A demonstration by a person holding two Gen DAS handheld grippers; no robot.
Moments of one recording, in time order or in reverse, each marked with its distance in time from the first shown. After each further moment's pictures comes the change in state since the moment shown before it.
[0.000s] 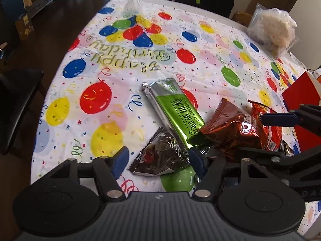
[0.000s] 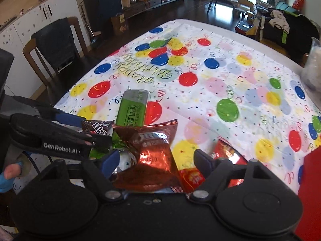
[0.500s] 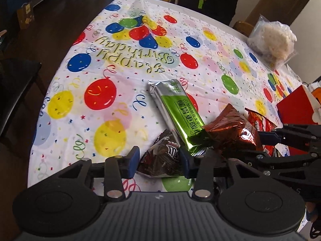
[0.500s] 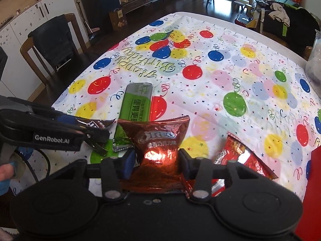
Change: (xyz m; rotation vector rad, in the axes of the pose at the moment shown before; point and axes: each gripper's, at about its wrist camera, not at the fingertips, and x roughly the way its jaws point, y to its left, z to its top) left arm -0.008 0.017 -0.003 -0.076 -0.016 -0.047; right arm 0.006 0.006 -0.001 0.023 0.020 0.000
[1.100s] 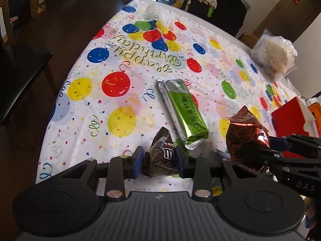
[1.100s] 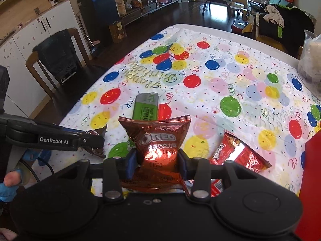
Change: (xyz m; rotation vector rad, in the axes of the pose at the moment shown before) left arm -0.037 0.009 -0.018 -0.097 -0.024 -0.015; right arm -0.044 0.005 -0.010 0.050 -0.070 0.036
